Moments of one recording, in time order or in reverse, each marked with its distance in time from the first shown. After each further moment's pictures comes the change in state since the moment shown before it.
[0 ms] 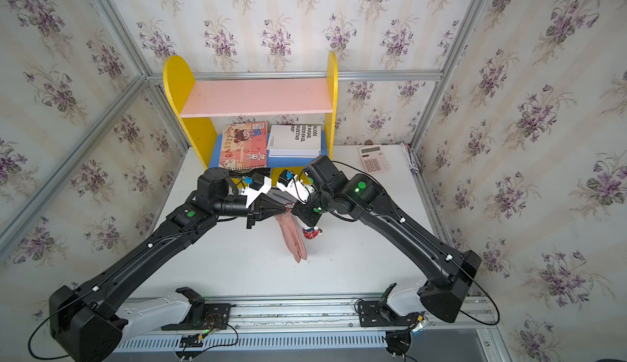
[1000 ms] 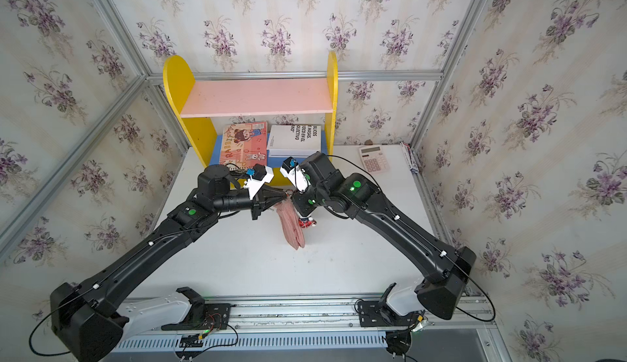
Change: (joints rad) left arm -0.023 0.024 0.037 0.038 -0.246 -0.056; right arm -0.001 0.024 -0.011 0.128 0.162 0.193
